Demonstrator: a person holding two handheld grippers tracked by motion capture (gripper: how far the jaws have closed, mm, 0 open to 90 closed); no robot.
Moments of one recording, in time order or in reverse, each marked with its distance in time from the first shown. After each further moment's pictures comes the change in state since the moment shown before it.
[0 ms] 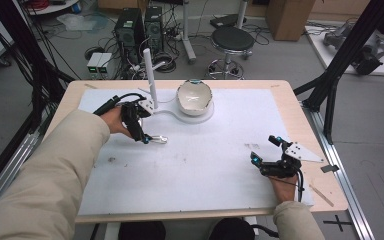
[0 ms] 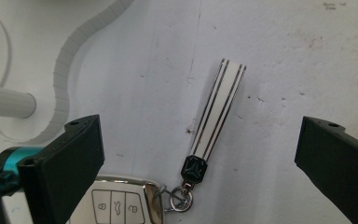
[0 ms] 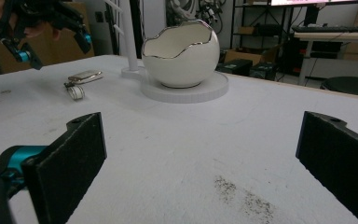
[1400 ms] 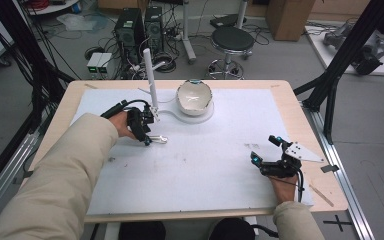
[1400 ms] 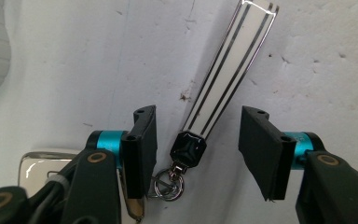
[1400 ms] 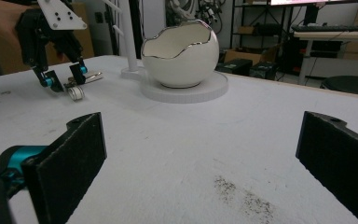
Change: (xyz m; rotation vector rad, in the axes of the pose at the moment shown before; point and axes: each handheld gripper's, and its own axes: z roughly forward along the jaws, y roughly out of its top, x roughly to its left) left arm 0.004 -0.002 0.030 0.218 -0.044 -0.074; right arm -0.001 0.000 0.000 -0.003 -0.005 -0.010
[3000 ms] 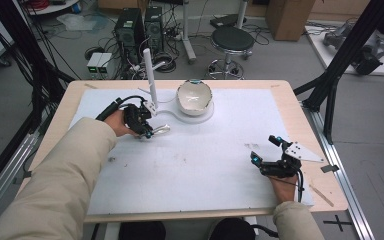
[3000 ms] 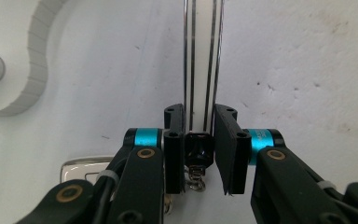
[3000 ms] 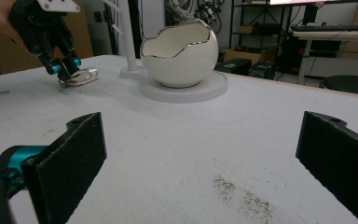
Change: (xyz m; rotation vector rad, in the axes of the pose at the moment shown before) left arm -0.001 -0.007 -0.021 -0.162 0.020 -0.033; right arm 0.000 0.000 0.000 0.001 -0.004 0.000
